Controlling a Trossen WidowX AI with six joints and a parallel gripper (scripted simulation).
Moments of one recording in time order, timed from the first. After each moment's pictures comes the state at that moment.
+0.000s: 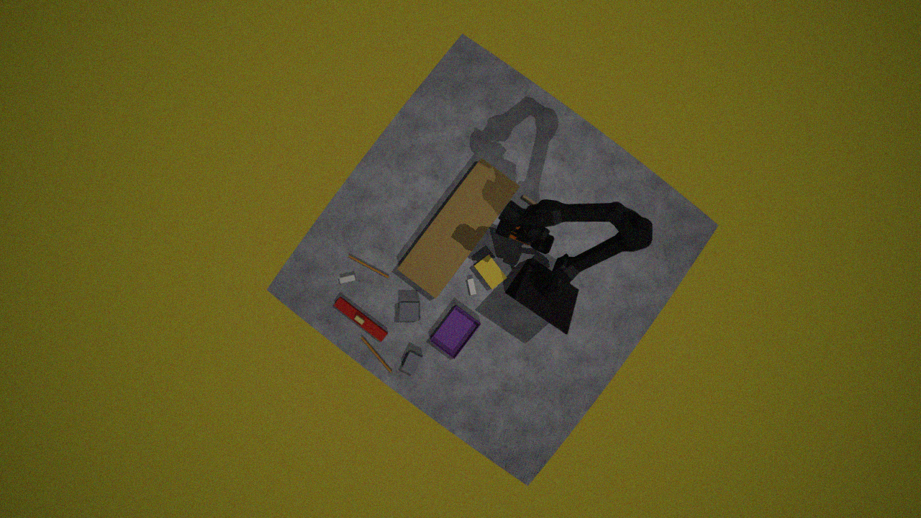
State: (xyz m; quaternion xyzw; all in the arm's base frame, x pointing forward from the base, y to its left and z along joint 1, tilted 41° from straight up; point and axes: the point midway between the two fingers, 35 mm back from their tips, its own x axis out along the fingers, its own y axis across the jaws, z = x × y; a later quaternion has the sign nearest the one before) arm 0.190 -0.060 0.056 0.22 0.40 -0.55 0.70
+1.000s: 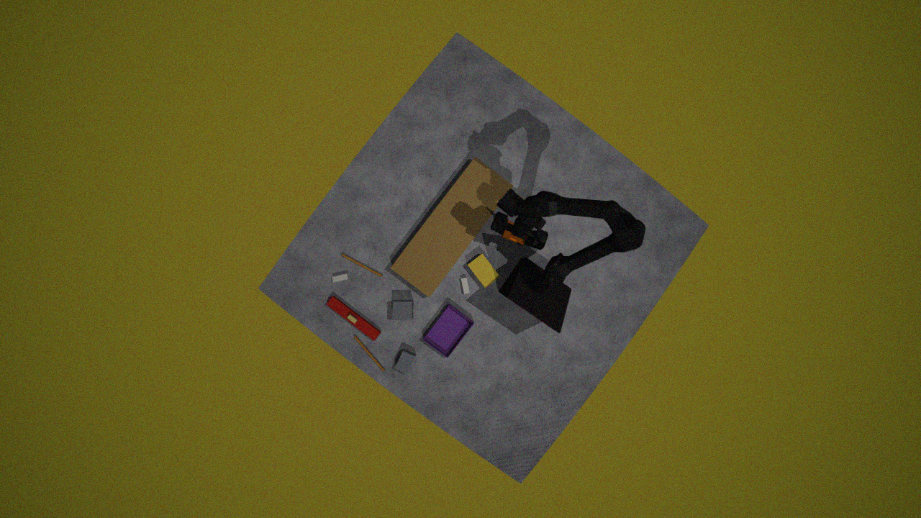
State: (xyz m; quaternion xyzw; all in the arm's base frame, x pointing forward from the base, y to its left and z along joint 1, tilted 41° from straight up) arm 0.192 -0.064 0.058 0.26 0.46 -0.53 0.67
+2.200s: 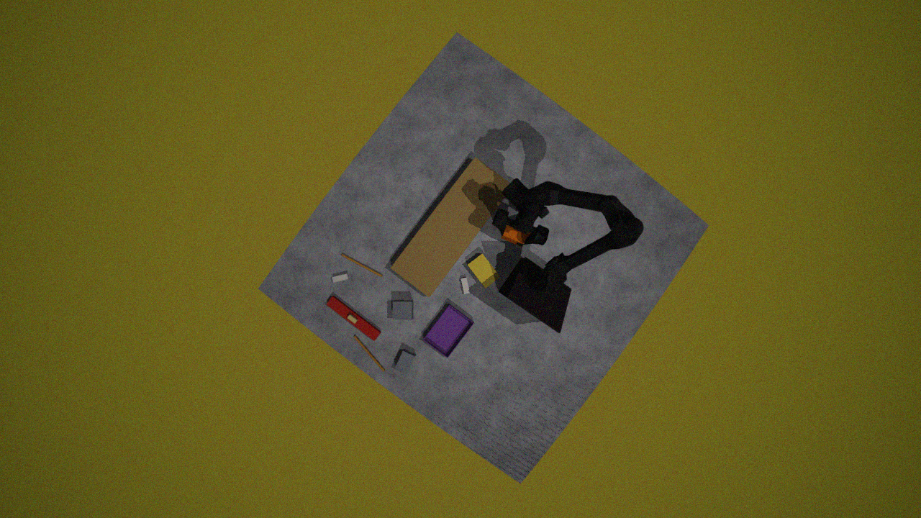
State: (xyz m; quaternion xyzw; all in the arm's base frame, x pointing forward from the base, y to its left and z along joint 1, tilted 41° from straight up) arm 0.194 -0.070 0.061 0.31 0.53 -0.50 0.61
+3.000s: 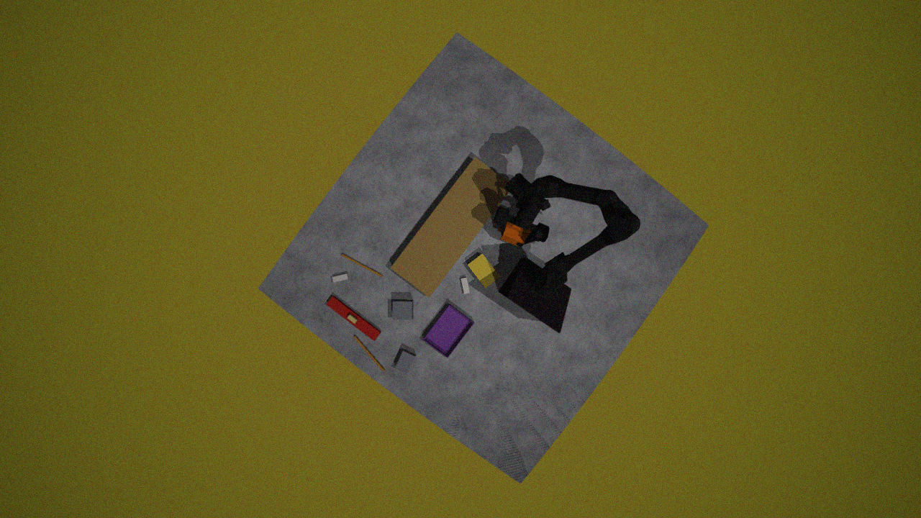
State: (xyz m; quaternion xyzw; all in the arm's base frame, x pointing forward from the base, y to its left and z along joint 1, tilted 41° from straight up) arm 0.195 -0.074 0.062 0.35 0.57 -0.47 0.57
